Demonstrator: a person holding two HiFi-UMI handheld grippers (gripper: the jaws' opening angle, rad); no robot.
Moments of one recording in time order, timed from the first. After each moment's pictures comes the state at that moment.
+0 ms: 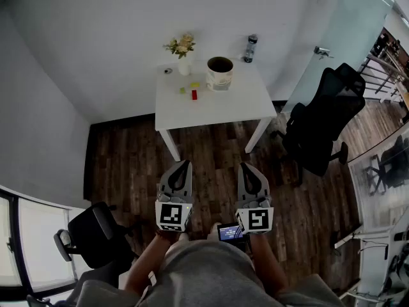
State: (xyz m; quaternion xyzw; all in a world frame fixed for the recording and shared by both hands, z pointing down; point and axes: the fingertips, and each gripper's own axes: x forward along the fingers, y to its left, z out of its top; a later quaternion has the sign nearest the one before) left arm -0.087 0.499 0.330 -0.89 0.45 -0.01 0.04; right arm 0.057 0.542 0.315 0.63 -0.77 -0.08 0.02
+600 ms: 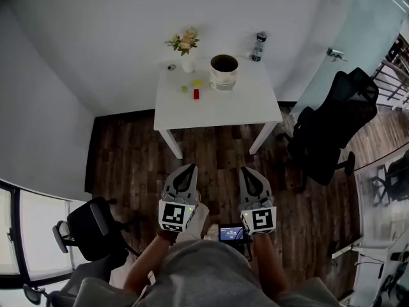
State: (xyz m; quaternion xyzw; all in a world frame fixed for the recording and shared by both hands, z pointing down) left arm -0.021 0.467 0.373 -0.90 0.44 -0.05 0.01; right arm 0.114 0.501 0.362 0.58 -0.81 -0.04 0.04
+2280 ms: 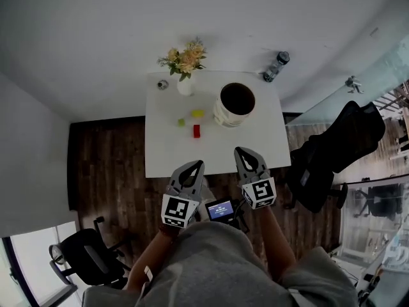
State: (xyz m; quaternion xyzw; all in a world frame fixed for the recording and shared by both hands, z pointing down) left arm -0.005 0.106 0.422 -0.92 0.38 -0.04 -0.09; right arm 0.111 0.080 0.438 0.52 -0.84 0.01 0.15
